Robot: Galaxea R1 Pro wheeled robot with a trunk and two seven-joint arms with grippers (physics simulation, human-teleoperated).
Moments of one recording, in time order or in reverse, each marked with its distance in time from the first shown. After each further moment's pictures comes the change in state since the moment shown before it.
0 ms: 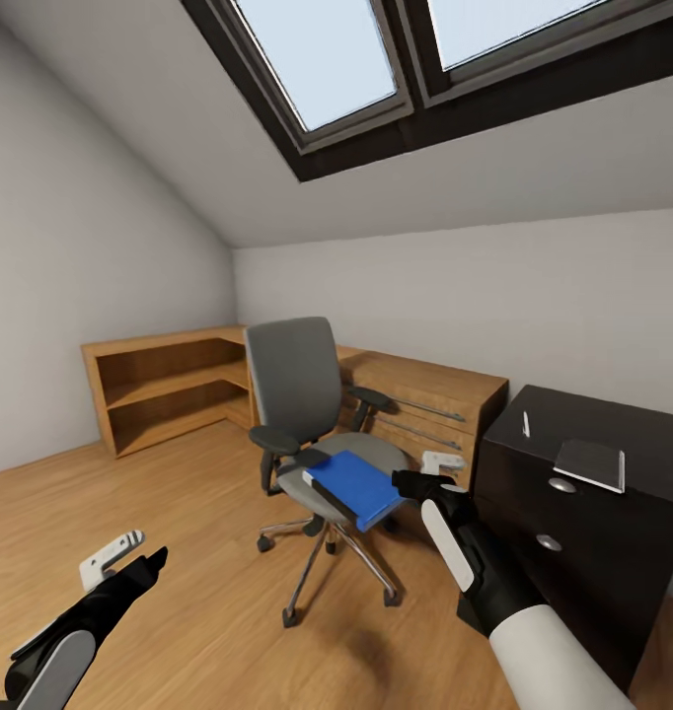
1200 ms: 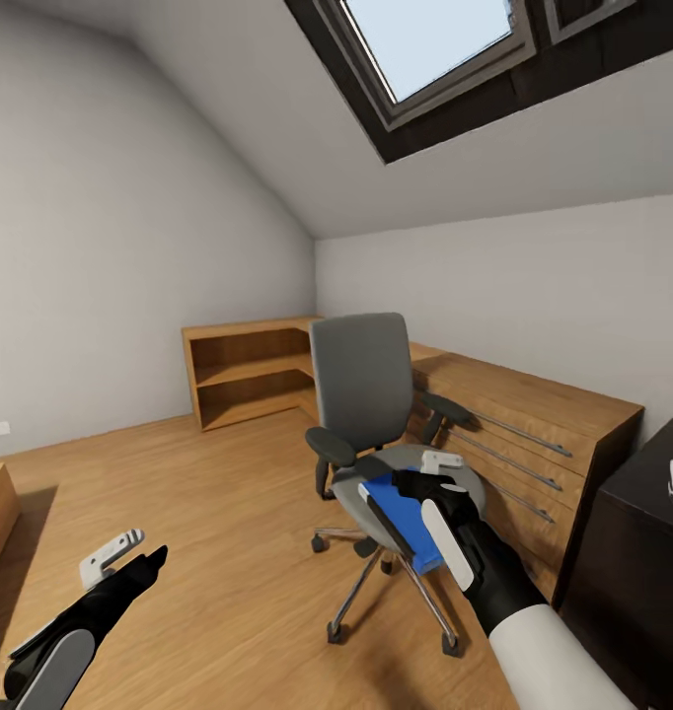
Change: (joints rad) left arm 0.000 0.001 0.001 -0.007 0.002 0.000 0.000; right arm -0.001 0.000 0.001 0.000 0.000 0.000 -0.001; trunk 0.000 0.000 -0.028
